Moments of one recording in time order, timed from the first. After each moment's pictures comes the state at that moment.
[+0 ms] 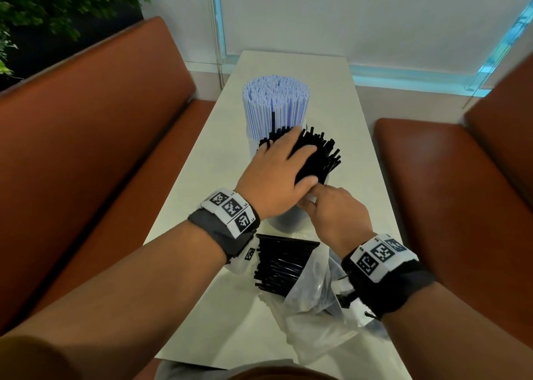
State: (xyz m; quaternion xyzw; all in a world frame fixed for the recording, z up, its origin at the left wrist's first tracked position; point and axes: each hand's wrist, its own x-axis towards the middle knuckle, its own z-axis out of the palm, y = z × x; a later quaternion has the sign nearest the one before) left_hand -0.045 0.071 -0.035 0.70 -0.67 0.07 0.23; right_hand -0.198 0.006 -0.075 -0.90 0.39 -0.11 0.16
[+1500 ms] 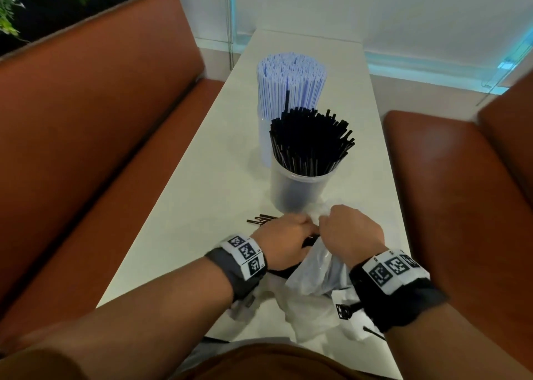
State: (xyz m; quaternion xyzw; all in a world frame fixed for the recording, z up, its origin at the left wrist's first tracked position) left_hand -0.092 0.121 -0.146 0.66 -0.71 -0.19 0.16; right_hand -0.219 0.022 -0.110 -0.85 0.52 0.06 0.13
